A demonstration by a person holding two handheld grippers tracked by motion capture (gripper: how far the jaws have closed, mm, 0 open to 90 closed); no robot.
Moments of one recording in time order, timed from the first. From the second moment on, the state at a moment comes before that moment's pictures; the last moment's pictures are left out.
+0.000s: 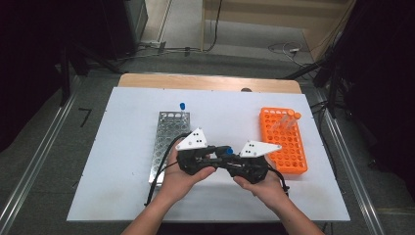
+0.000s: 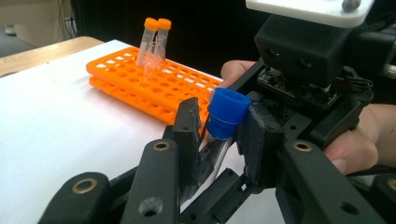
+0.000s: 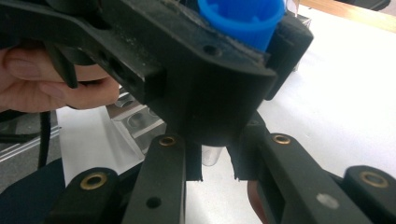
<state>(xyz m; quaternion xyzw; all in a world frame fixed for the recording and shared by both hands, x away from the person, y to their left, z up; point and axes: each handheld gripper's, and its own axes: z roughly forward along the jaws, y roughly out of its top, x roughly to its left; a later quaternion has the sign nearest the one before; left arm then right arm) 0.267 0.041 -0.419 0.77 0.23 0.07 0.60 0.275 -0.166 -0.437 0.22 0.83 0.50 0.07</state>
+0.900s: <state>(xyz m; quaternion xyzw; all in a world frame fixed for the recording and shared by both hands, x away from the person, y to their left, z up) 0.276 0.070 -0.408 0.73 0.27 0.12 0.62 0.279 -0.193 -0.429 0.22 0.82 0.52 0.07</state>
